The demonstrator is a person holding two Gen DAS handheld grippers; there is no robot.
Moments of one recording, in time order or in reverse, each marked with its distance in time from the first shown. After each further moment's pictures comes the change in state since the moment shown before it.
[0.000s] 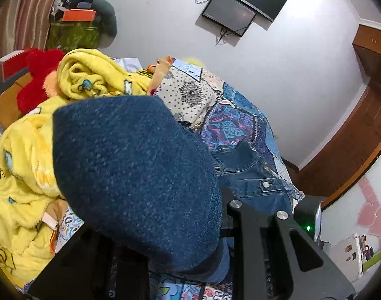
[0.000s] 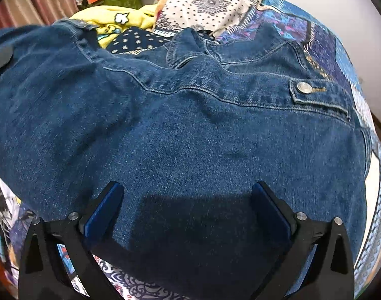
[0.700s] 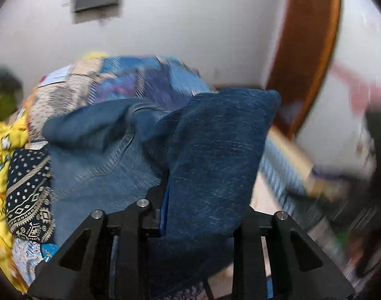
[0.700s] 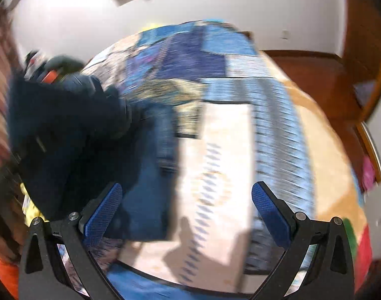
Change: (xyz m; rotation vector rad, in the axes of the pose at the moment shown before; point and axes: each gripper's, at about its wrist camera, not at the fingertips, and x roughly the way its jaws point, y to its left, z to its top) left arm 0.102 -0.251 -0.111 0.630 0.241 -0.128; right arm -0.154 -0.196 -0.110 0.538 -0.226 -0.091
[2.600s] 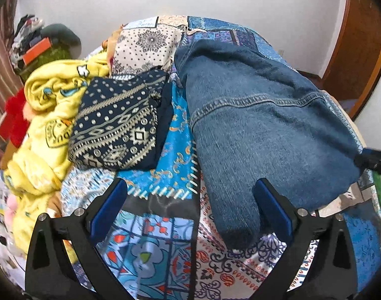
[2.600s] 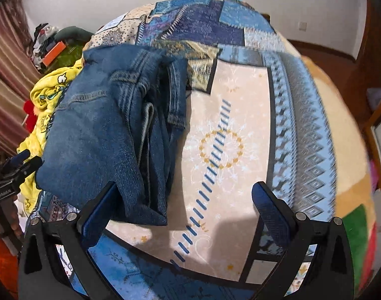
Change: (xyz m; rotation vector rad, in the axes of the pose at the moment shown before) left arm -0.056 0.118 -0.083 -0.216 0.116 0.284; right arm 0.028 0.026 -0.028 -0.157 0.112 0.047
